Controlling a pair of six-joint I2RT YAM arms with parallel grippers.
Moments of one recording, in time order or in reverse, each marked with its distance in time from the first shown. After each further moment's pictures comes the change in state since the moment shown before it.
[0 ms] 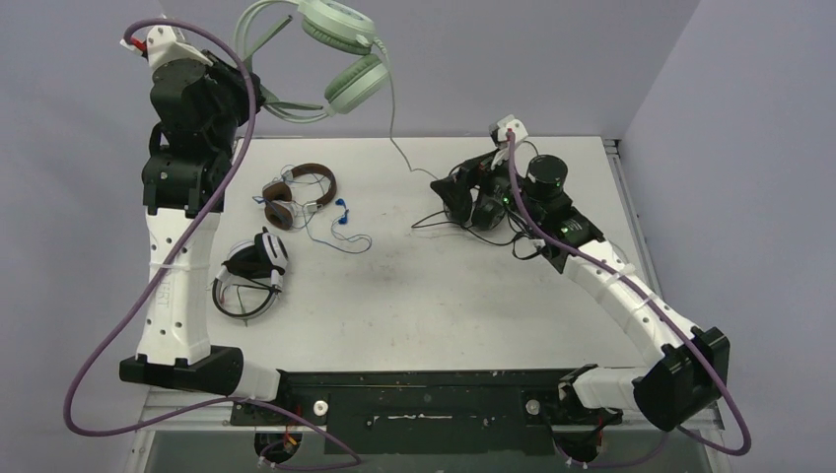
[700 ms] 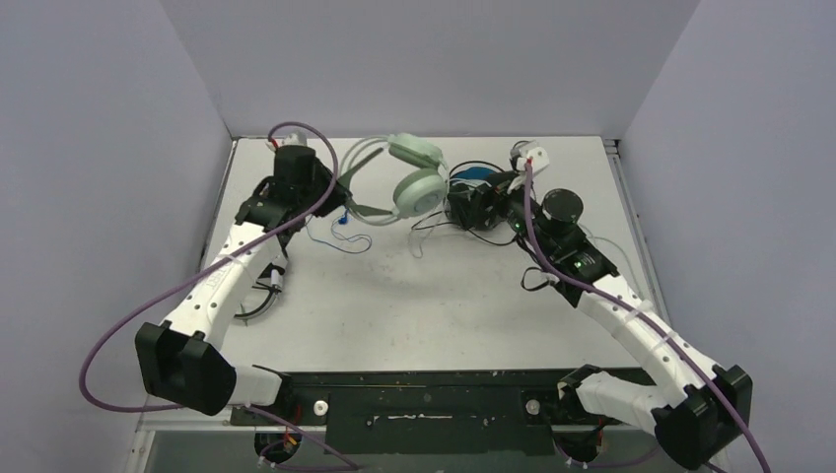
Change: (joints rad) left arm -0.167 -0.076 -0.660 0.116 0.245 -0.214; right arm 0.053 -0.100 -0.134 0.168 0.113 -0.068
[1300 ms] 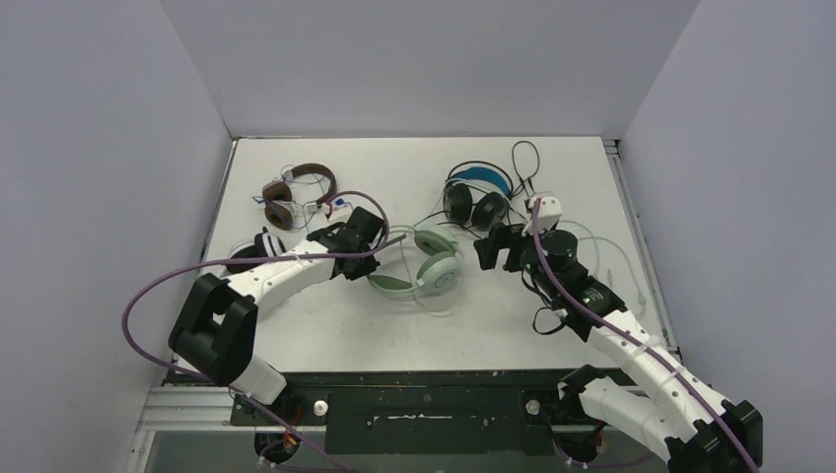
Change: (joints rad) left arm -0.302 0.151 -0.355 -0.038 -0.258 -0.127; right arm 0.002 -0.271 -0.332 -0.291 0.297 0.179
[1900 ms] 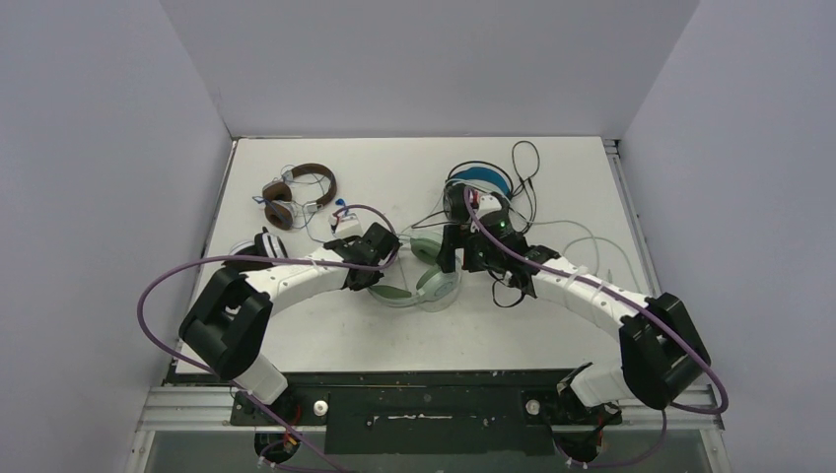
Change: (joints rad) left arm -0.098 0.081 -0.043 -0.012 -0.197 -0.084; right arm 0.079 0.488 0.136 -0.013 -0.128 0.088
